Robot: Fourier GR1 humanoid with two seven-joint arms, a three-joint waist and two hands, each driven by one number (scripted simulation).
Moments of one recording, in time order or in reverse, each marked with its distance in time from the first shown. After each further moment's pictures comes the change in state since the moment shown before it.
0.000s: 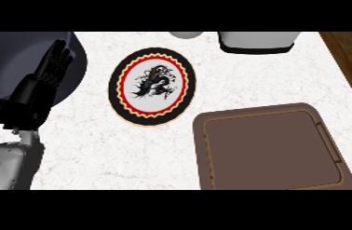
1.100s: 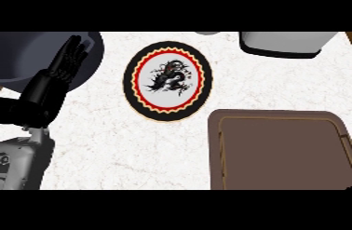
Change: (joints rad) left arm -0.041 -0.053 -0.022 -0.036 -0.030 -0.062 0.014; right arm -0.215 -0.171 0.040 0.023 0.379 -0.017 0.127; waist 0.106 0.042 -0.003
